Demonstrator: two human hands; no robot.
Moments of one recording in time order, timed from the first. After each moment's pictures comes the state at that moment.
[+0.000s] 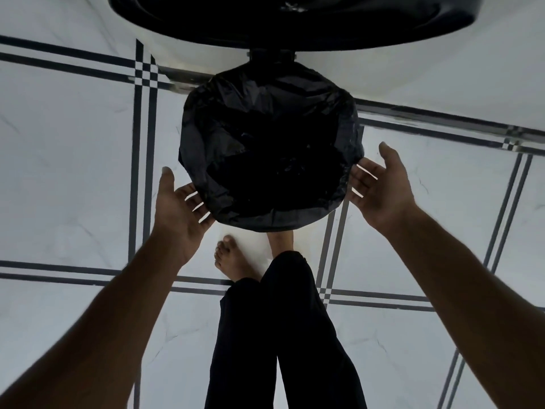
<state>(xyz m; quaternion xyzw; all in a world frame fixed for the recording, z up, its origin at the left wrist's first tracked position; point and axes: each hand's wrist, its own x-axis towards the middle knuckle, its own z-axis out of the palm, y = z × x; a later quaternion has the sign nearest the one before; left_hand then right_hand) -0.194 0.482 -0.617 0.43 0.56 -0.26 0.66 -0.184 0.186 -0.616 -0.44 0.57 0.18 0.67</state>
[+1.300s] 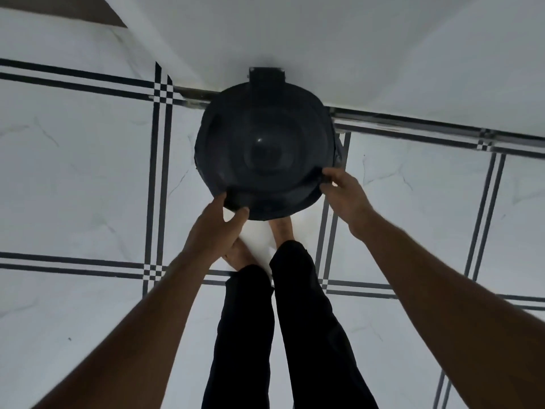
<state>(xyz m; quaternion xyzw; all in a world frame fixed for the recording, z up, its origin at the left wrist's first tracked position) -0.238 0.455 -0.553 0.82 0.21 -0.42 0.33 -0.213 0.220 -0.562 -0.75 0.37 0.30 0.46</state>
